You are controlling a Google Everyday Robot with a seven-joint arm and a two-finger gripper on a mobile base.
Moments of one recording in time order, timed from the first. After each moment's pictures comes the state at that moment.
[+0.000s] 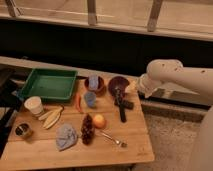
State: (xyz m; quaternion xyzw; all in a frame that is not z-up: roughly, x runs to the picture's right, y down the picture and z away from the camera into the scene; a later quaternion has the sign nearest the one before) arm 0.187 0.020 0.765 -0.19 0.07 0.78 0.60
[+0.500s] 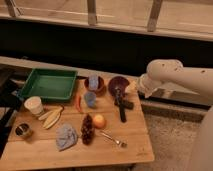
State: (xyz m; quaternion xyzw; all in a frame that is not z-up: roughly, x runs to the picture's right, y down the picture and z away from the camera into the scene) arm 0.187 0.020 0.765 -0.19 0.07 0.78 0.60
